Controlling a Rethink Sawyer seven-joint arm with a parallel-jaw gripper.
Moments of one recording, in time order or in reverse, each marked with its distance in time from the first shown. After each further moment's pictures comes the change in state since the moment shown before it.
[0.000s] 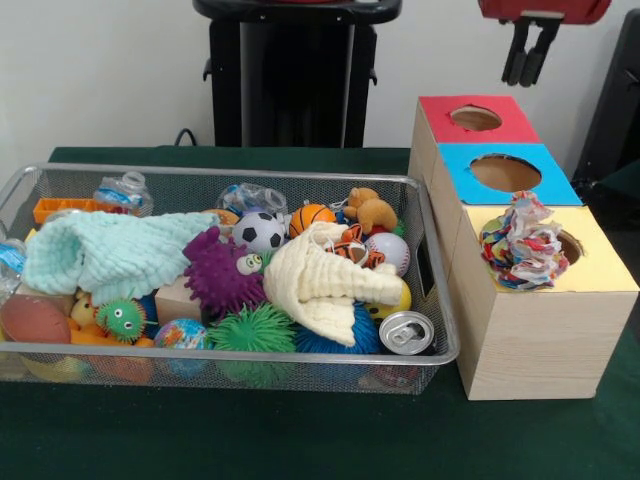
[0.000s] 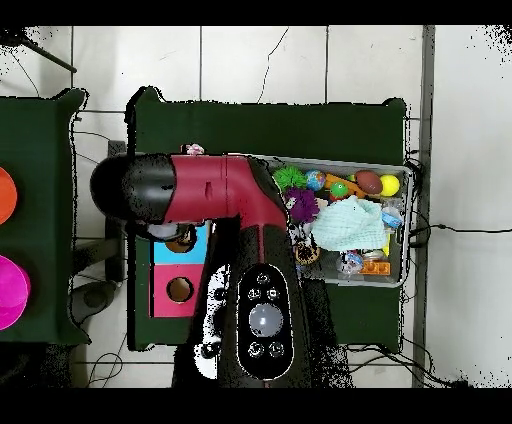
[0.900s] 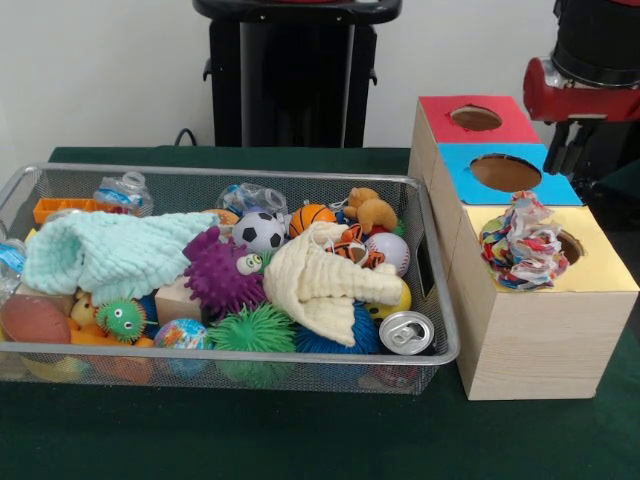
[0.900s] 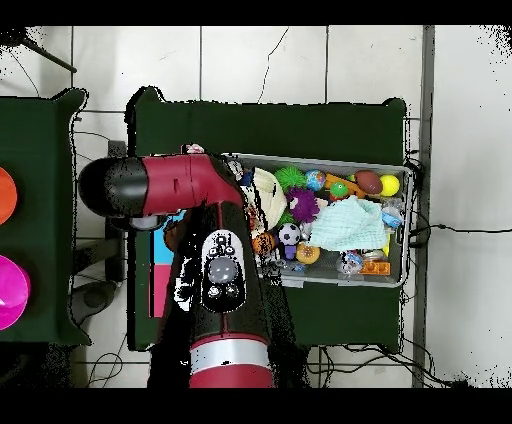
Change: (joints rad) arm 0.065 0.164 0.027 -0.056 -0.014 -0.166 0.000
